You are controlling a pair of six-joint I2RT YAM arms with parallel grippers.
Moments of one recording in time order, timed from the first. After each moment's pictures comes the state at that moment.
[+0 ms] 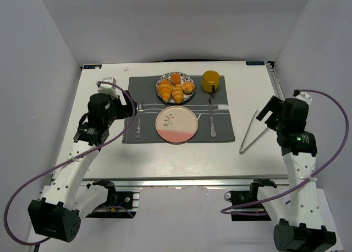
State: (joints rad) left arm -0.23 0.96 0.89 -0.30 -0.03 -0.30; right arm -0.05 0.83 1.01 -0.73 0.15 0.39
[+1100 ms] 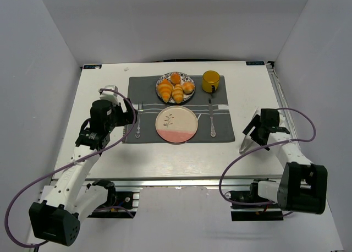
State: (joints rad) left arm -0.23 0.92 0.79 -0.31 -0.02 -0.29; right arm -0.05 1.19 0.63 -0.44 0.17 0.55
